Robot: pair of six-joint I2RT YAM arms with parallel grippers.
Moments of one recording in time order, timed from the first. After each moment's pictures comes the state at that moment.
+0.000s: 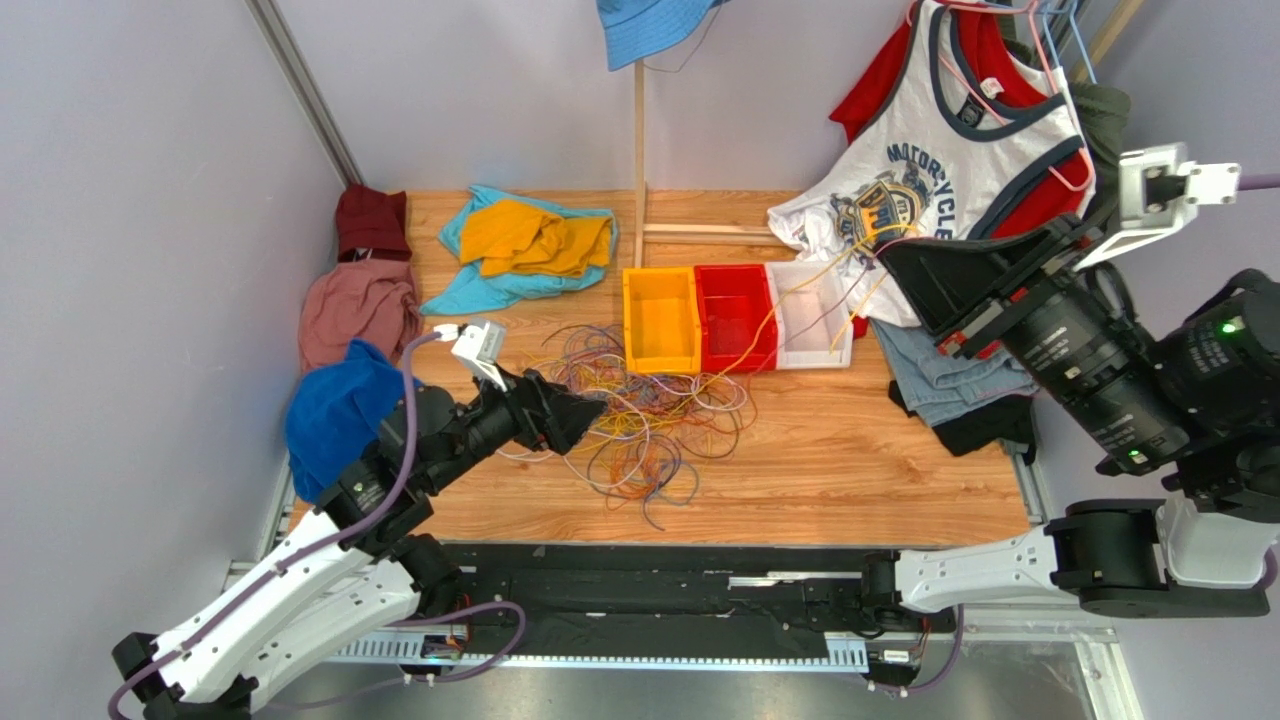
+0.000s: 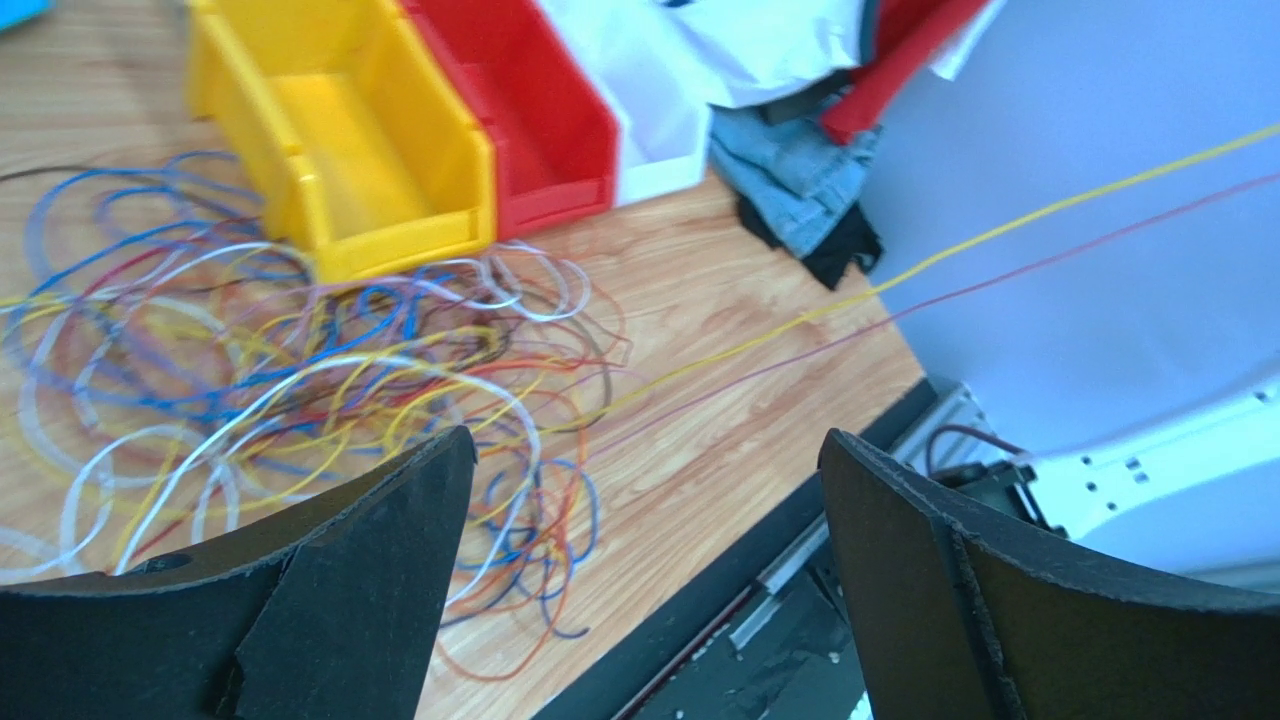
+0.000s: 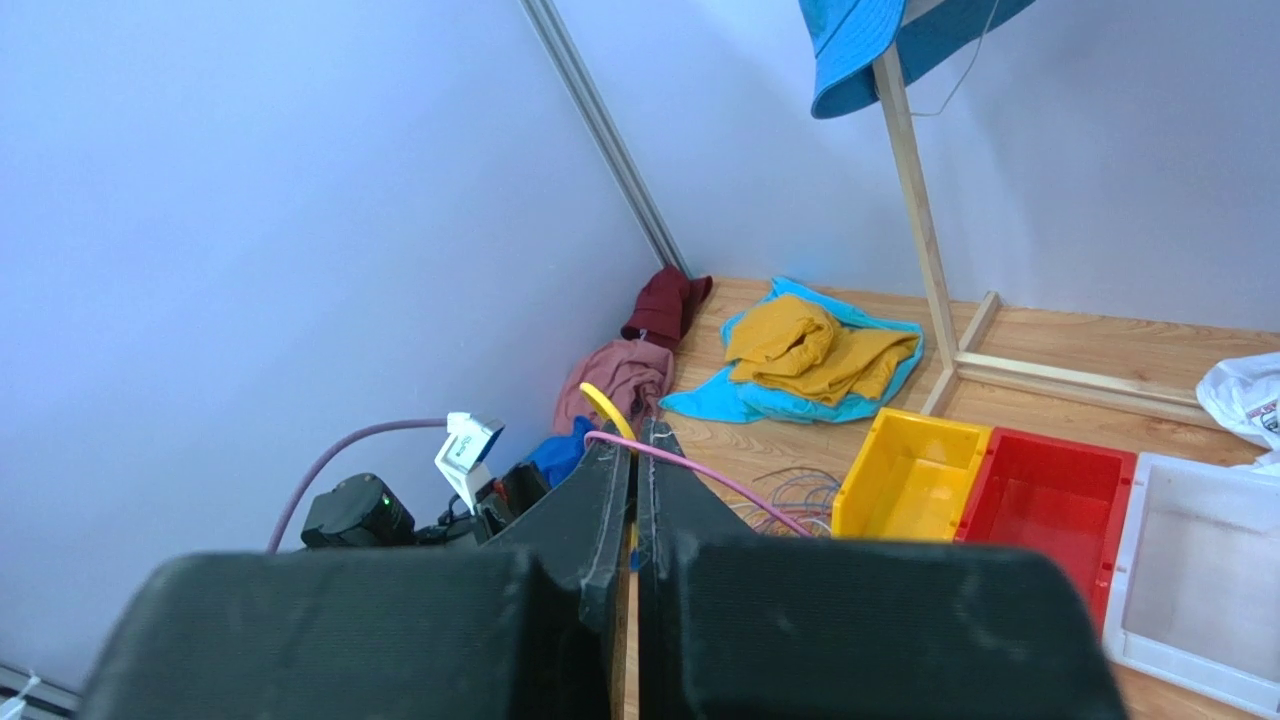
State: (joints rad) left arm -0.78 0.57 0.68 -0.25 -0.02 -0.61; right arm 1.41 1.07 2.15 -0.89 0.79 0.31
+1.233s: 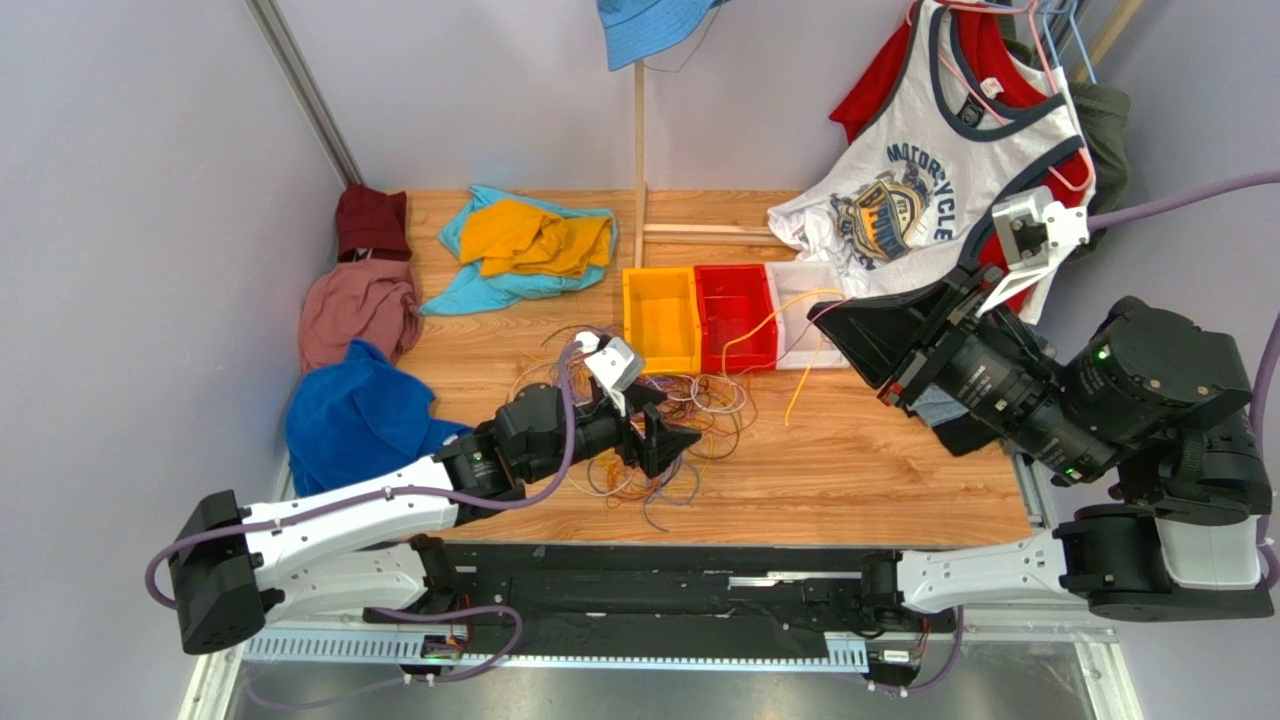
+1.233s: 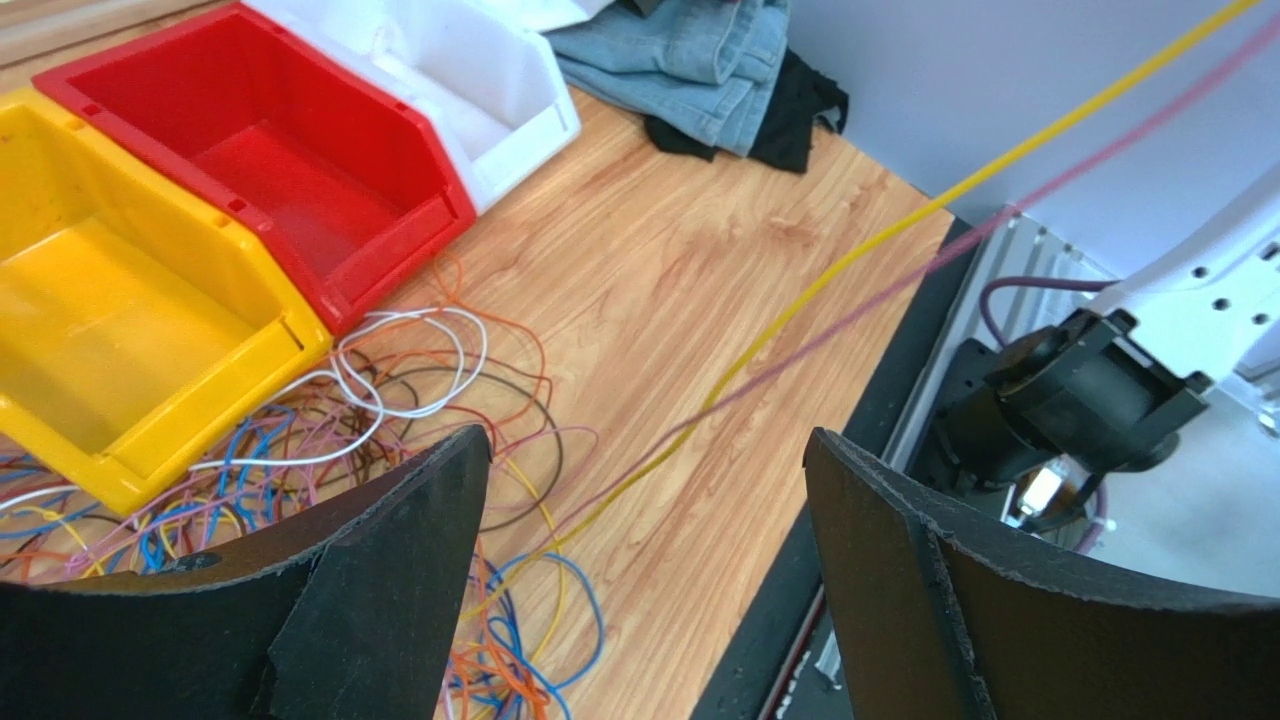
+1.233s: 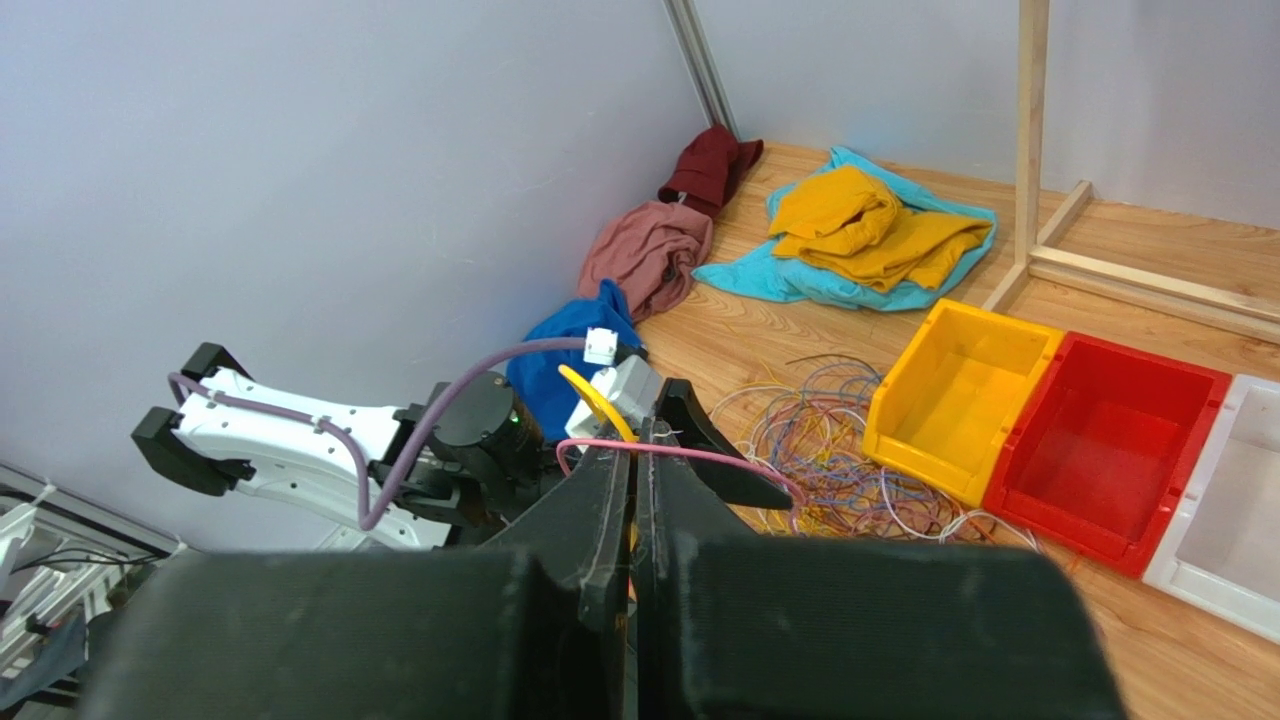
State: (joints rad) left arm -1.06 1.01 0.65 0.25 -0.01 -0.29; right arm 1.41 1.01 1.95 -0.94 0.64 0.40
